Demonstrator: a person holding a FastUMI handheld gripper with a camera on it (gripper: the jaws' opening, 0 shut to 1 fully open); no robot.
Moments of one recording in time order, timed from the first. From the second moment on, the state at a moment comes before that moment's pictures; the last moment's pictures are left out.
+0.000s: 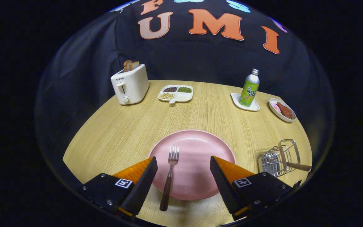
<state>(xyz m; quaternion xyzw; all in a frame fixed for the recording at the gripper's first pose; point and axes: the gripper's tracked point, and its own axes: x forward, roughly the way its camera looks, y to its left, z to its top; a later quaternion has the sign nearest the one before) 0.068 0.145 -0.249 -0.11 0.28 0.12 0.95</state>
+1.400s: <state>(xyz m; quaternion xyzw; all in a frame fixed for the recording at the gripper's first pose) 0.065 0.158 -0.305 -0.11 0.33 0.12 0.93</state>
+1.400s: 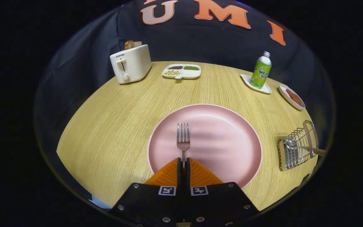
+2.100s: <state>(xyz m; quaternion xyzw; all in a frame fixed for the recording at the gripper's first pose) 0.061 0.110 -0.227 -0.11 0.33 0.12 0.93</state>
